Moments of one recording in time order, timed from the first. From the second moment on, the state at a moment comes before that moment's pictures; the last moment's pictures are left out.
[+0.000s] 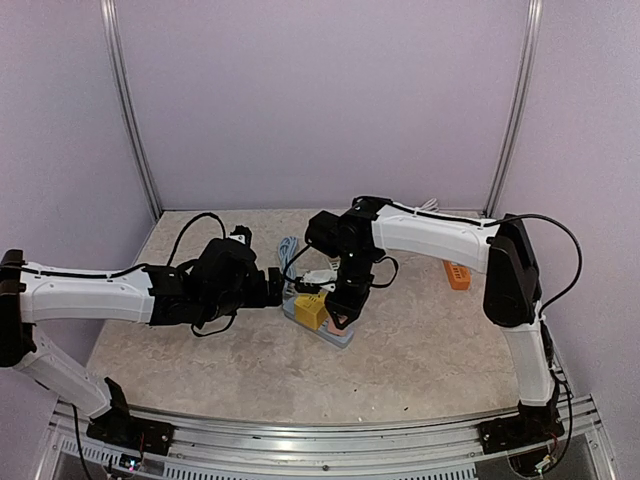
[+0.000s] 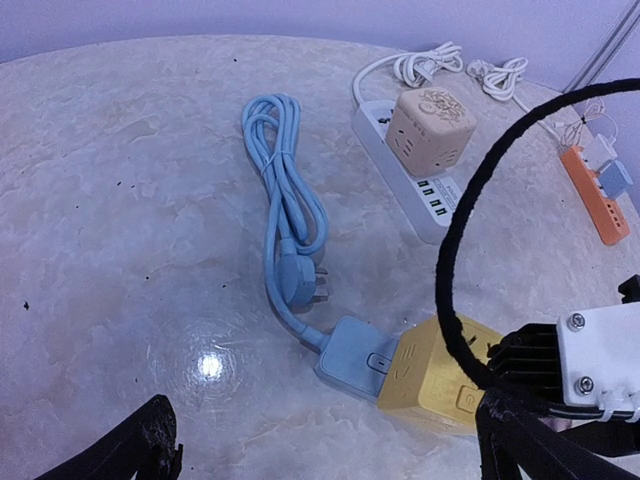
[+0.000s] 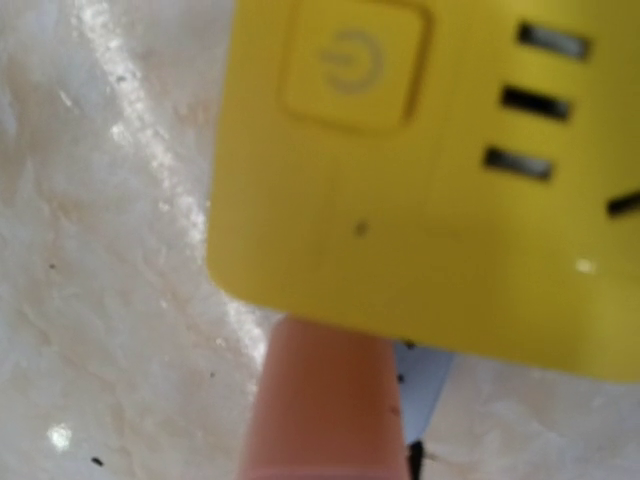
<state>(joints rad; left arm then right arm) -0.95 1.41 0.87 -0.13 -0.51 -0.65 0.91 2.20 1.98 -1.25 -0.13 -0.26</state>
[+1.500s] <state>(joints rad) -0.94 1.40 0.84 -0.15 -0.54 -0.66 0.94 2.01 1.58 -0.83 -0.06 -0.02</state>
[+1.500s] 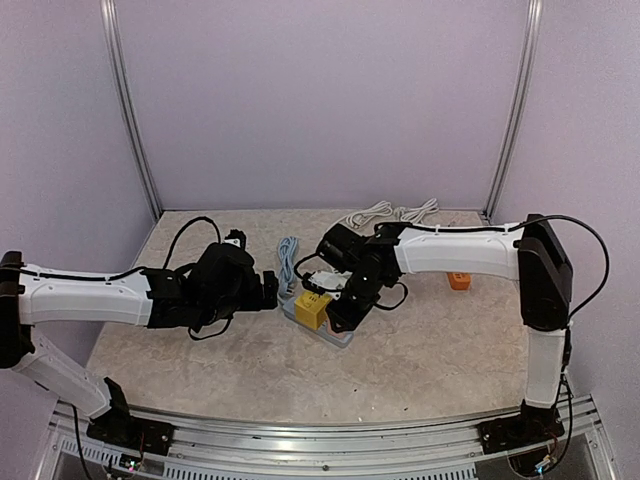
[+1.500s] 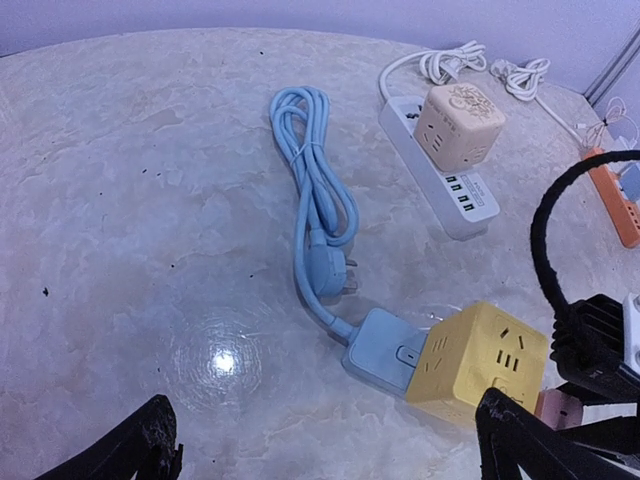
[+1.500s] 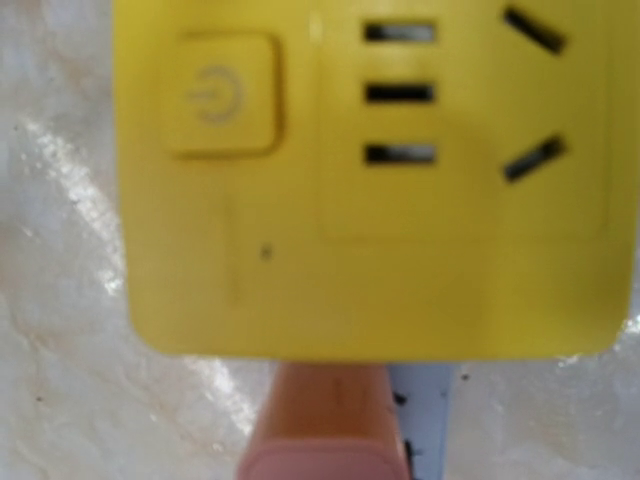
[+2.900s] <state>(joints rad) -0.92 1.42 0.92 -0.22 -0.53 -0.68 0.93 1.89 1.58 -0.79 -0.09 -0.06</state>
